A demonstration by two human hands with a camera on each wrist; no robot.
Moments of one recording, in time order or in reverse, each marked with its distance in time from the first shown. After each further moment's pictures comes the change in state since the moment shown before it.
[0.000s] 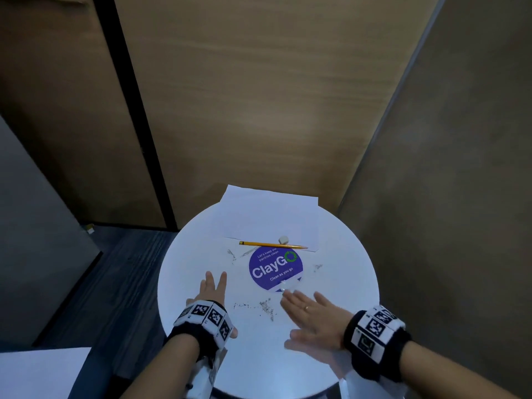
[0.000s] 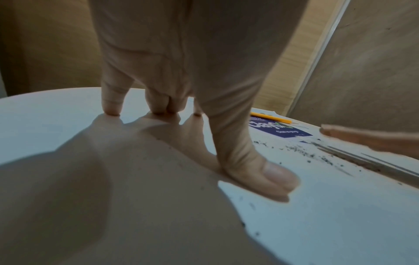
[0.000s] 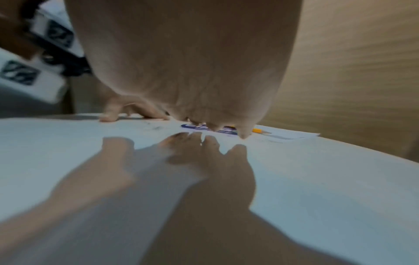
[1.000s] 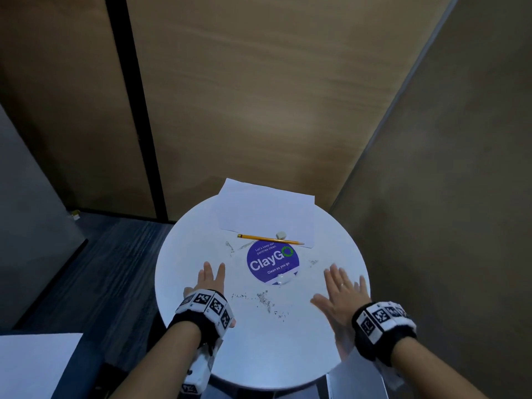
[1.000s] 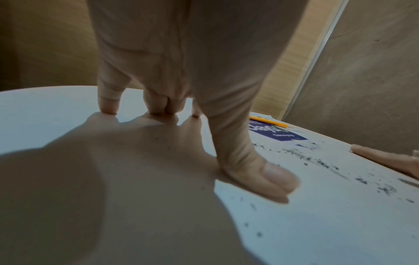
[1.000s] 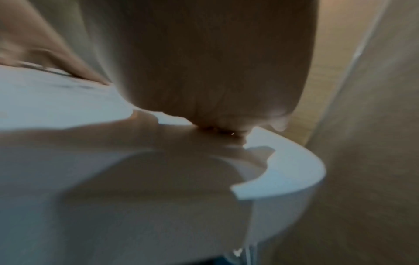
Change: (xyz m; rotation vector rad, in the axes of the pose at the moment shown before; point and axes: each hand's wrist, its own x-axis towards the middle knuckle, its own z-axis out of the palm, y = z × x) left_hand -0.003 -0.001 0.002 -0.026 0.020 0.020; right_hand -0.012 0.036 0.003 0.075 0.087 0.581
